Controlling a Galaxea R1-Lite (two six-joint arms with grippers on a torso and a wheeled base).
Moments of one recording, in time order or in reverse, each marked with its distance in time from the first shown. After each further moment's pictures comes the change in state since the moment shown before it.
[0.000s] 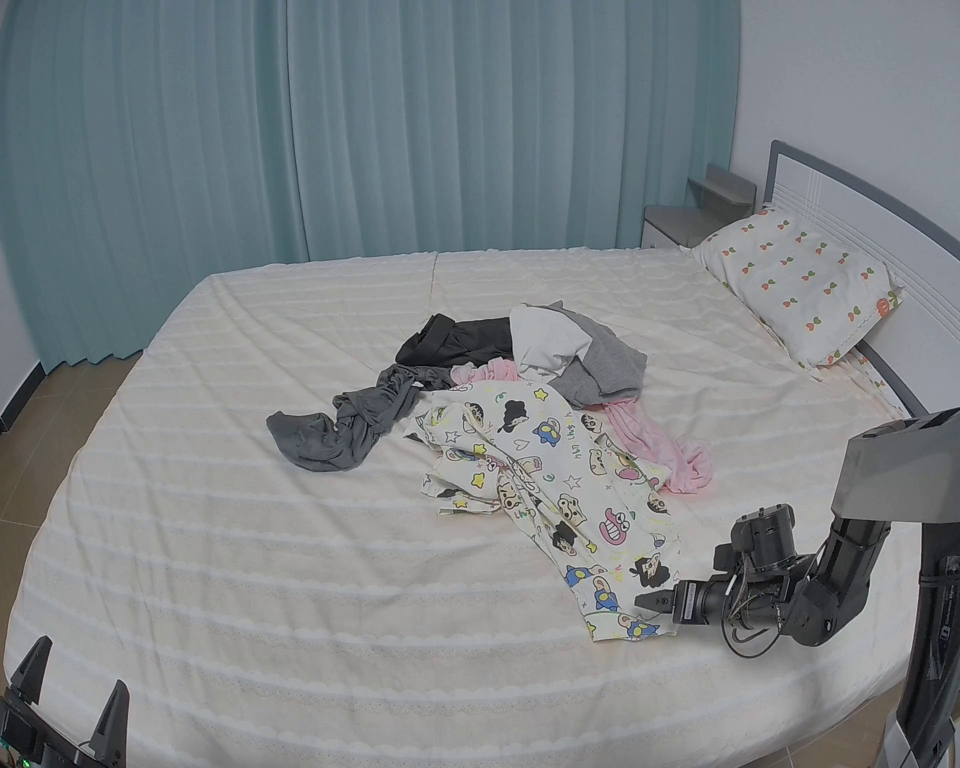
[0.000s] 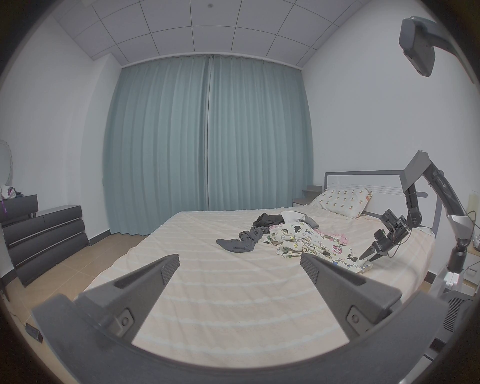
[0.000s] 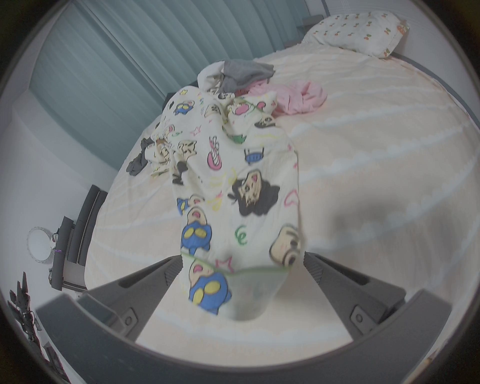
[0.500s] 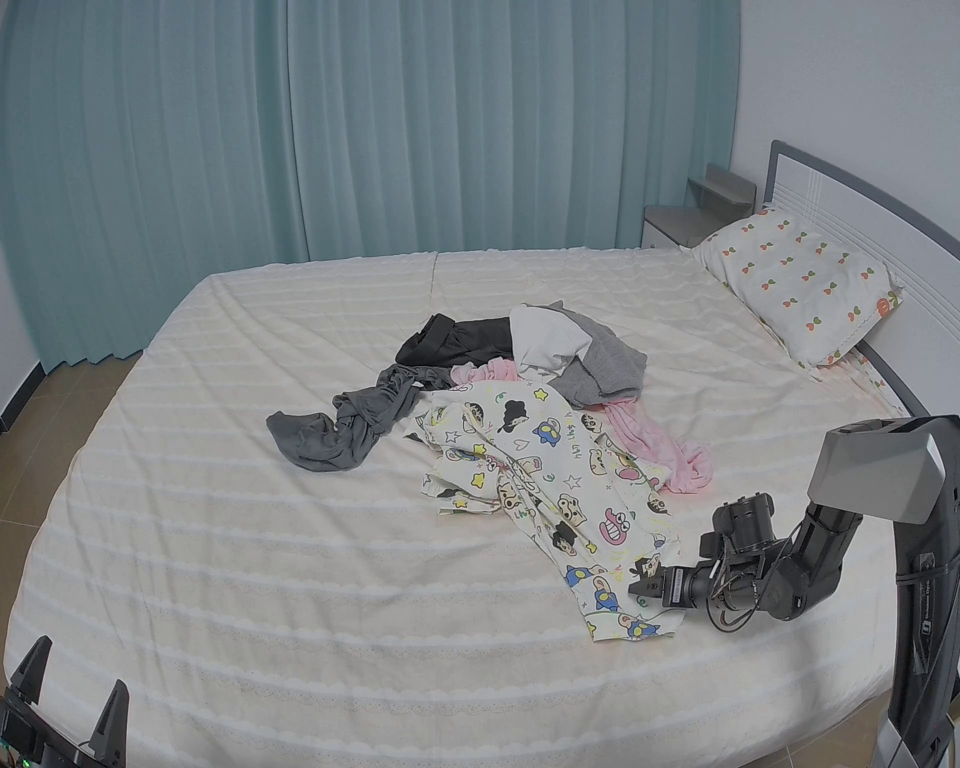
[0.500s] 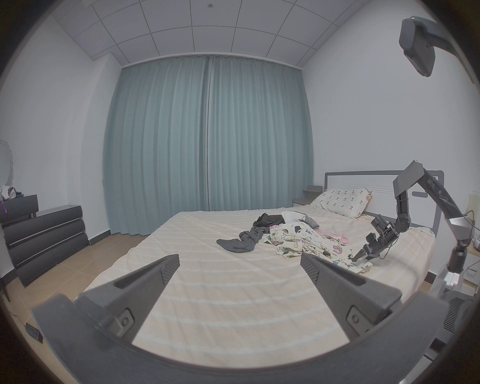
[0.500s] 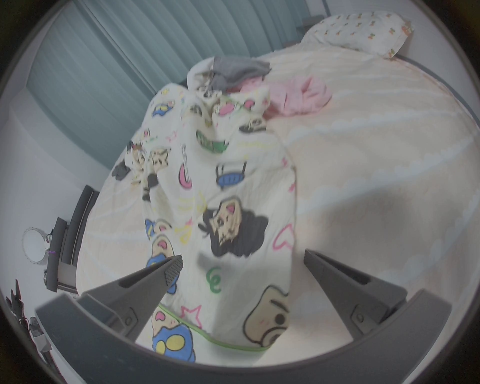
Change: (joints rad) left arm 0.000 0.000 0.000 0.000 0.000 0.000; right arm -0.023 0.122 -0.223 0.177 0.021 -0.031
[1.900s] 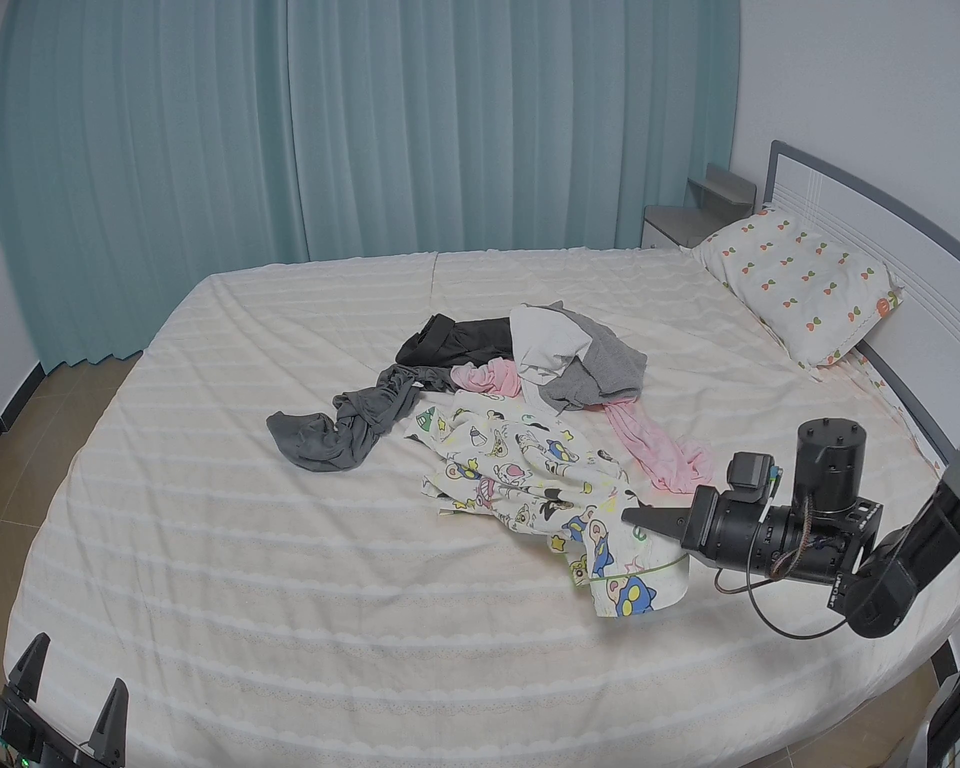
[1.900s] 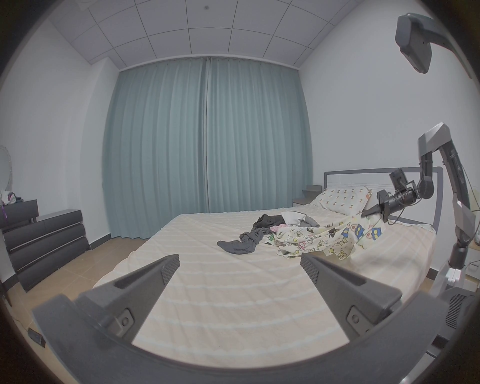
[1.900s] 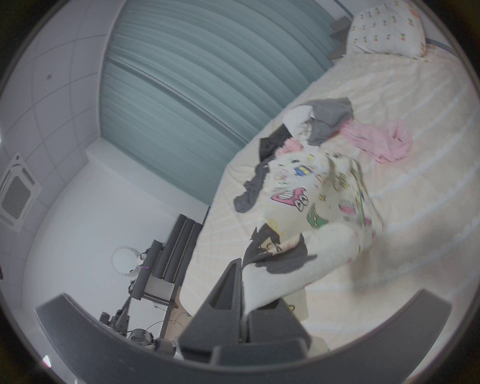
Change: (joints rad) left arm 0.000 0.022 -0.013 -0.022 -0.002 0.006; right arm 0.203 -0.595 0.271 -0.266 0.219 0.378
